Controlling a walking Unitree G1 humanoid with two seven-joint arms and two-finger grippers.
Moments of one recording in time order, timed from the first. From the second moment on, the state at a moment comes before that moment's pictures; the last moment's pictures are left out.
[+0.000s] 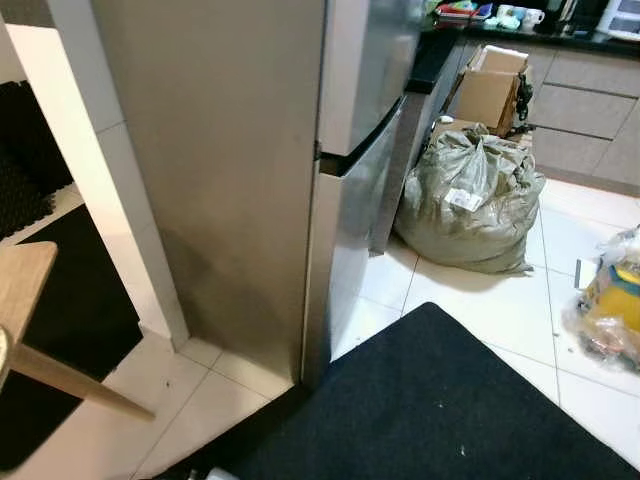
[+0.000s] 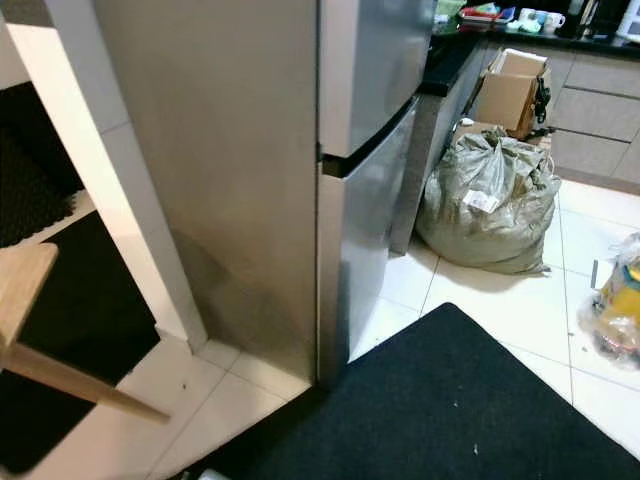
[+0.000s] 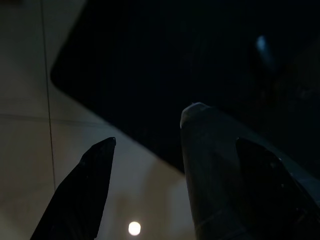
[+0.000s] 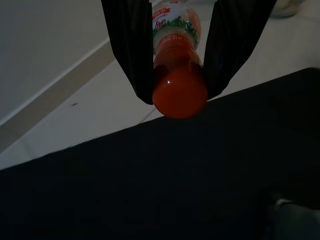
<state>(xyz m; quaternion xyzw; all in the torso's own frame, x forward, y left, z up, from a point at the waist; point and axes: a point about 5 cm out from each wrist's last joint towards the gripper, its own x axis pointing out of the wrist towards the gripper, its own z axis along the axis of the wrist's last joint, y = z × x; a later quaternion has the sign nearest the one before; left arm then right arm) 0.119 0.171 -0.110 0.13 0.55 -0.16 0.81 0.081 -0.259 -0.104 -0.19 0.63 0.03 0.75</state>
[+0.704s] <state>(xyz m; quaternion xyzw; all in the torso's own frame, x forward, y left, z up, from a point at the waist) 0.125 0.171 -0.108 0.13 0.53 -0.13 0.82 0.085 -0.257 -0.104 -0.19 0.62 0.03 0.76</state>
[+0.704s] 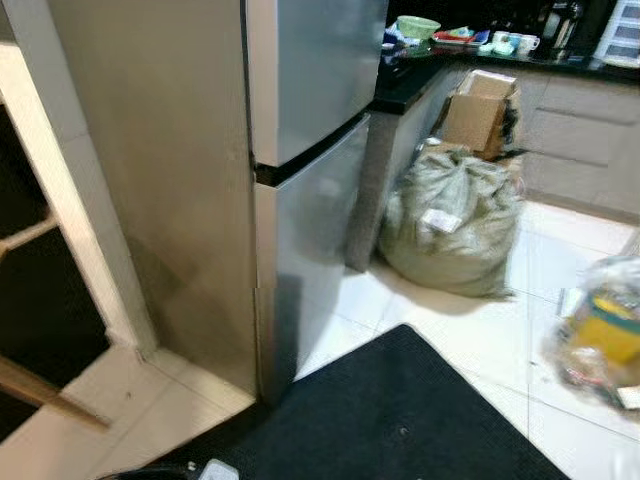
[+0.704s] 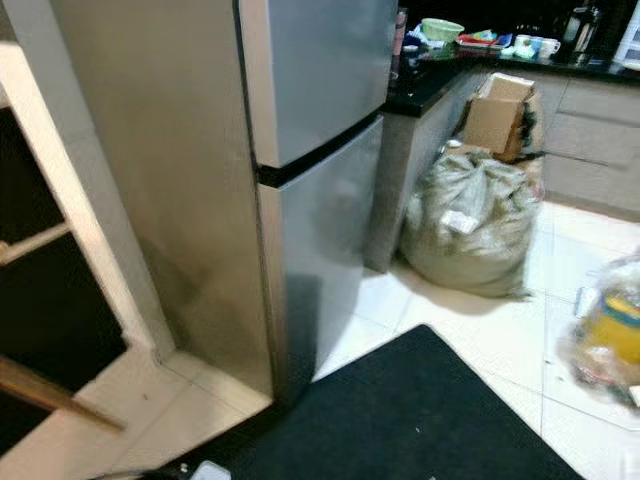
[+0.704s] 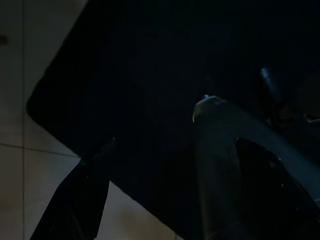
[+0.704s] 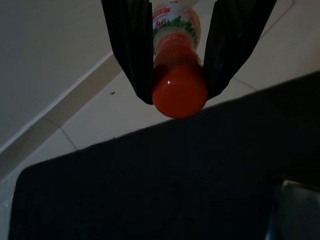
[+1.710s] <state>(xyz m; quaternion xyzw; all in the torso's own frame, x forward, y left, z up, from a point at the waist) 0.129 0.174 -0.106 0.13 0.52 -0.12 0.83 0.087 -0.253 -0.105 -0.18 0.62 0.04 0.76</state>
